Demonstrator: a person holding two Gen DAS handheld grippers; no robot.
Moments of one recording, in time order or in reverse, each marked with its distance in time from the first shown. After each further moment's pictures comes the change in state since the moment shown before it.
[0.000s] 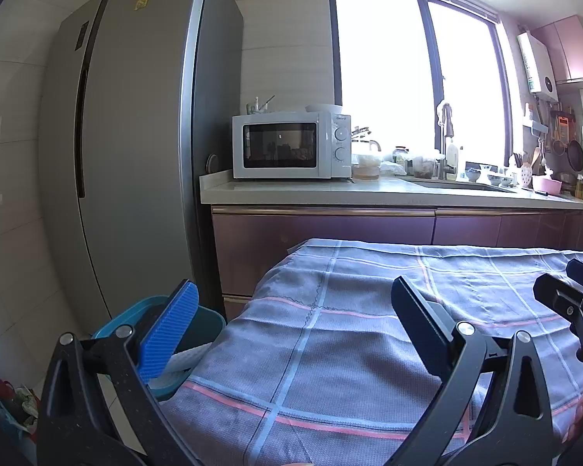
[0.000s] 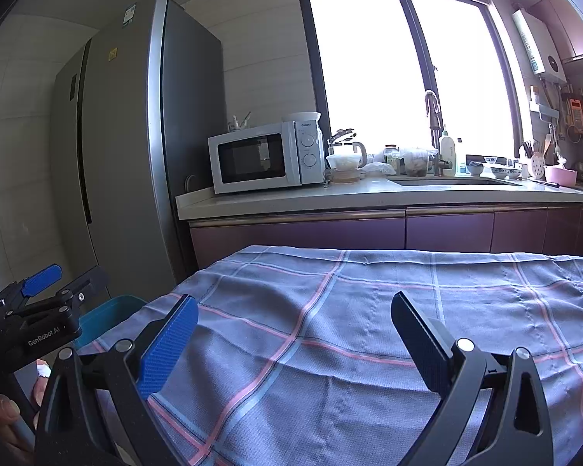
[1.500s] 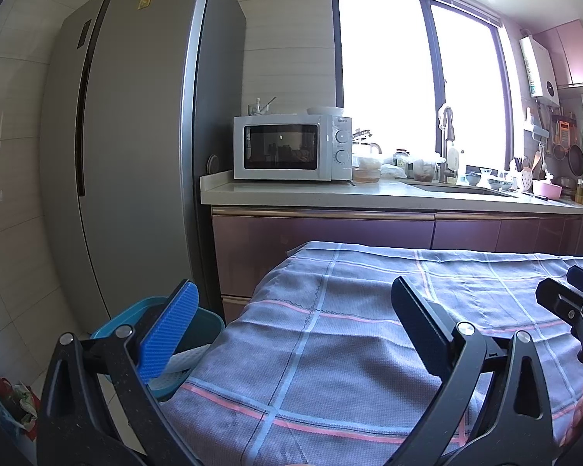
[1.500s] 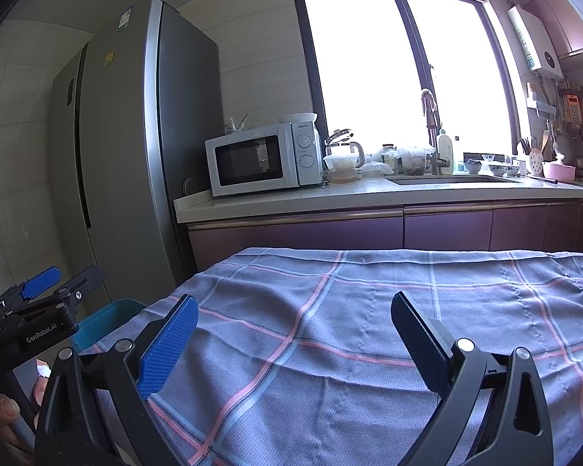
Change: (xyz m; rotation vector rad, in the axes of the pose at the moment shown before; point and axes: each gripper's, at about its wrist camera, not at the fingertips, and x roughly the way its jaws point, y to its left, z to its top) left arm -0.002 0.001 0.004 -0.008 -0.006 0.002; right arm -0.001 -0.005 -0.001 0.015 -0.005 -0.002
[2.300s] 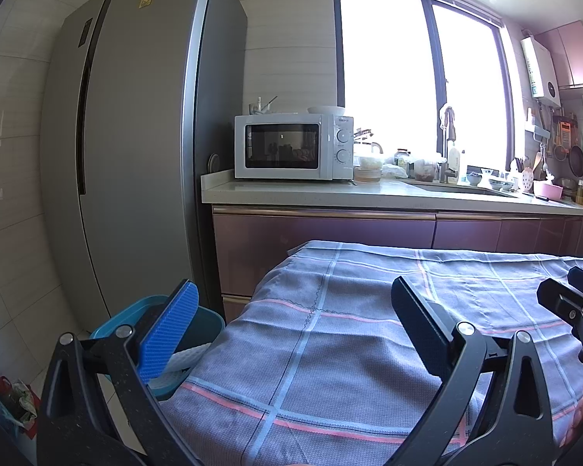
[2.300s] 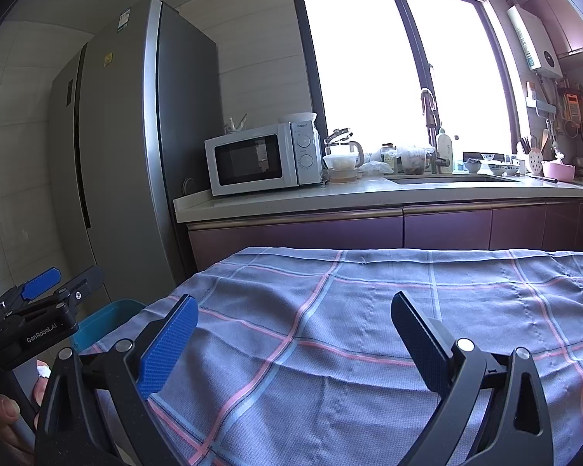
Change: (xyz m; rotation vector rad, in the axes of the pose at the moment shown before) left arm 0.000 -0.002 0.001 -0.001 0.001 0.002; right arm 0.000 0.001 -0.001 0.002 0.001 -0.003
